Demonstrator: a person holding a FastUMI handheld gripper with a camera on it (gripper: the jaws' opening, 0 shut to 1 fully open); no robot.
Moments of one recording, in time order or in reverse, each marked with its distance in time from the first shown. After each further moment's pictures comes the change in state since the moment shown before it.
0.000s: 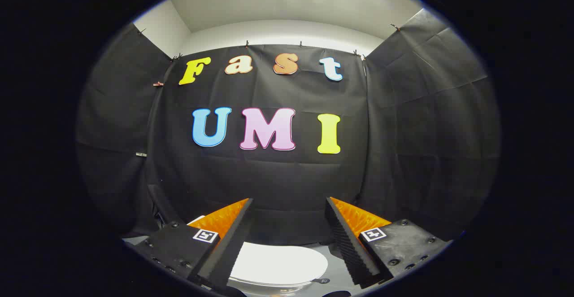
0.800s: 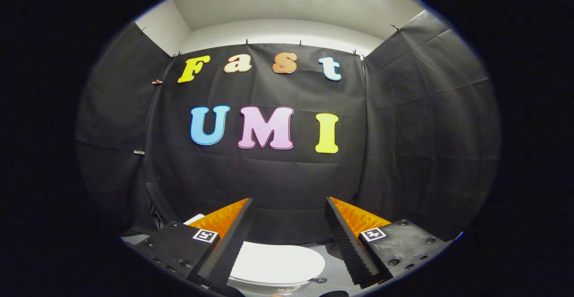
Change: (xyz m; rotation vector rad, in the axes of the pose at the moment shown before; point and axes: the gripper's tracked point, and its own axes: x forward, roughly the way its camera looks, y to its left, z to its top) arm -0.002 -0.003 -0.001 -0.007 0.003 -0.013
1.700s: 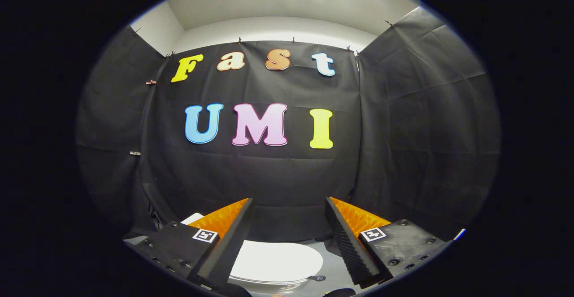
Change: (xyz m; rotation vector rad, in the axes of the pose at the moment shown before) arm 0.002 -0.026 -0.008 0.032 0.027 -0.036
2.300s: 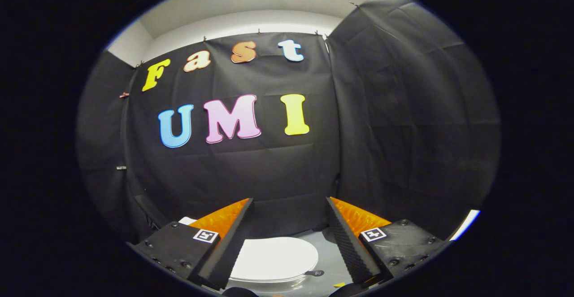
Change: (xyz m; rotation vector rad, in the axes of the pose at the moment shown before) arm 0.028 -0.087 -0.041 0.163 0.086 -0.107
